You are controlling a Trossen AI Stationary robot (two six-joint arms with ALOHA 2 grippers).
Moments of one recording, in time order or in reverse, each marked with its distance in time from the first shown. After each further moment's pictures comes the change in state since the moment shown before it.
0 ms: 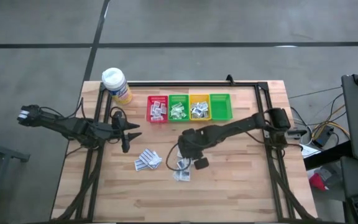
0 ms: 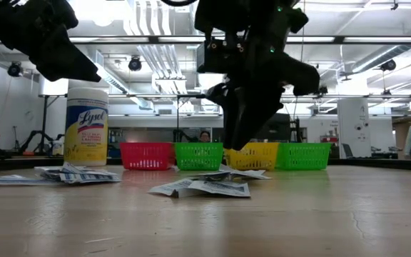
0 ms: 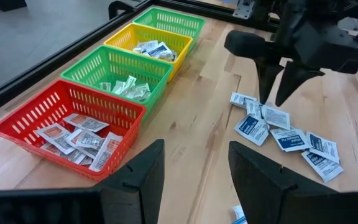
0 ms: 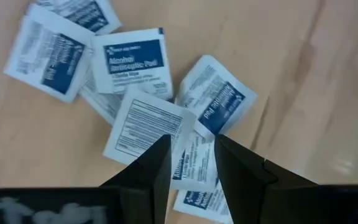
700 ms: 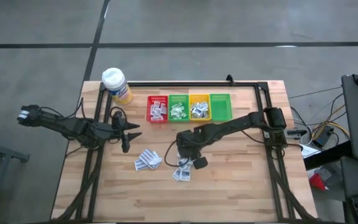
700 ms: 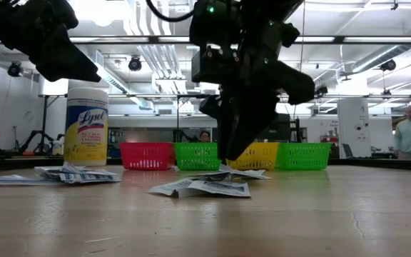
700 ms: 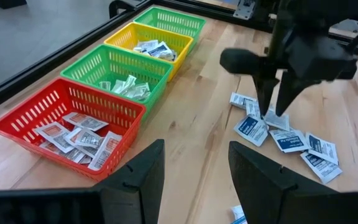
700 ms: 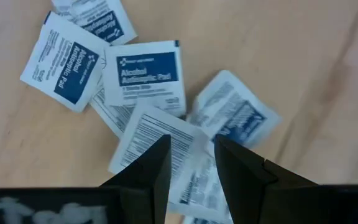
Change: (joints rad) left arm 0.000 0.000 0.000 0.000 0.000 -0.012; right arm -0.046 0.041 0.000 0.053 -0.113 -0.060
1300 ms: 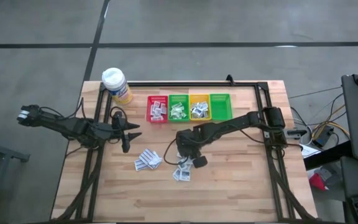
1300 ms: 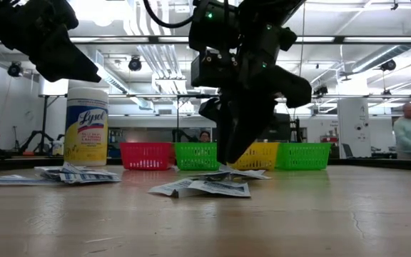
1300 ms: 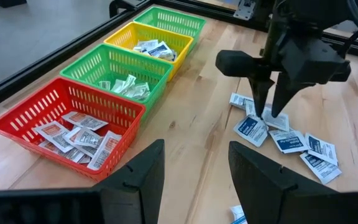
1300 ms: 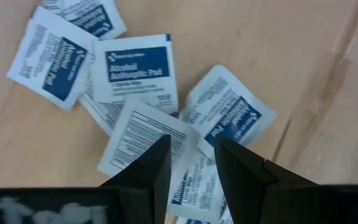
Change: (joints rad) left arm 0.000 0.003 0.000 0.003 0.000 -0.006; right arm -0.015 0.013 0.000 0.003 -0.011 -0.011
